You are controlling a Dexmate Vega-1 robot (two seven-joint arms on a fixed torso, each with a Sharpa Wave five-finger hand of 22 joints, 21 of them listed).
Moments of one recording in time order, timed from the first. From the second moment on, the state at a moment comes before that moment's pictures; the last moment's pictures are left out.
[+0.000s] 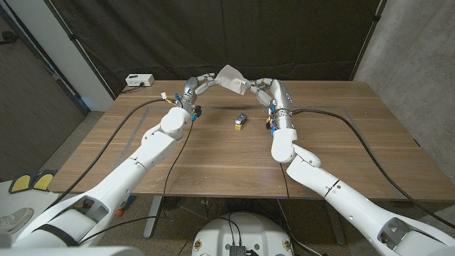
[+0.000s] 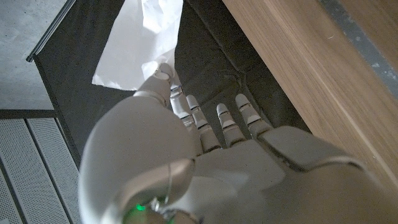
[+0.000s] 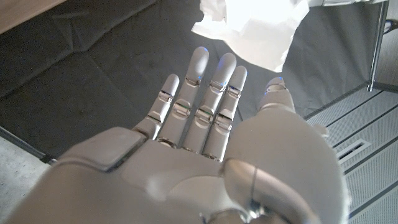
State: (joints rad) left arm 0.74 0.51 0.47 -1.56 -0.32 -0.03 0.28; left_hand 1.09 0.07 0.41 -0.14 0.18 0.98 -0.04 0.53 0.19 0.44 -0.21 0.36 0.26 0.17 -0.04 0.22 0.20 0.01 0.08 0.53 0.20; right arm -0.86 -0.44 -0.66 -1.75 -0.38 -0.13 -0.71; right_hand 0.85 -0.01 0.03 -0.10 0.28 0.99 -0.11 0.33 0.20 1.02 -0.14 0.66 0.53 0.82 -0.10 0.78 0.77 0.14 0.02 1.02 0.23
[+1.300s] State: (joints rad) left arm 0.72 0.52 0.53 -1.59 -0.15 -0.05 0.31; left_hand 1.10 0.07 0.42 -0.15 0.17 0.99 -0.03 0.53 0.19 0.44 -0.21 0.34 0.26 0.16 -0.04 0.22 0.20 0.01 0.07 0.53 0.20; right arm -0.82 -0.43 -0.72 -1.97 -0.32 -0.54 -0.46; right_hand 0.88 -0.01 0.01 -0.11 0.31 0.99 -0.08 0.28 0.20 1.02 -0.11 0.65 0.52 0.82 -0.10 0.83 0.75 0.12 0.04 1.06 0.25
